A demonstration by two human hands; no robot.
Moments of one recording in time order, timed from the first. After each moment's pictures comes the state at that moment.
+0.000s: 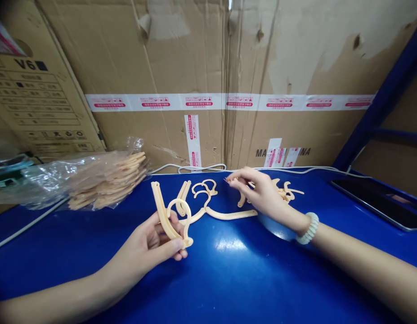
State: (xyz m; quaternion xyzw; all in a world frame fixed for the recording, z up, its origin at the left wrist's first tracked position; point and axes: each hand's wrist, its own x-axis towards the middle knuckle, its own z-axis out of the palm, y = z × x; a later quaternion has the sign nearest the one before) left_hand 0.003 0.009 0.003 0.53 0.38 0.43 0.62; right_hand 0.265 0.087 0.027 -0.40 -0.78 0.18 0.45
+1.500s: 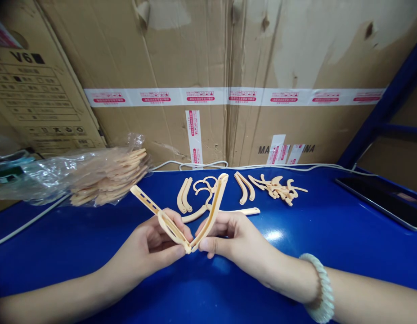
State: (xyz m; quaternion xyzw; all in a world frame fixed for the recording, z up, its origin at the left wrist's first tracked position) left_hand 0.000 0.007 0.004 0.58 0.37 0.41 0.60; right_hand 0.203 0.014 0.010 -0.34 -0.58 0.65 0.35
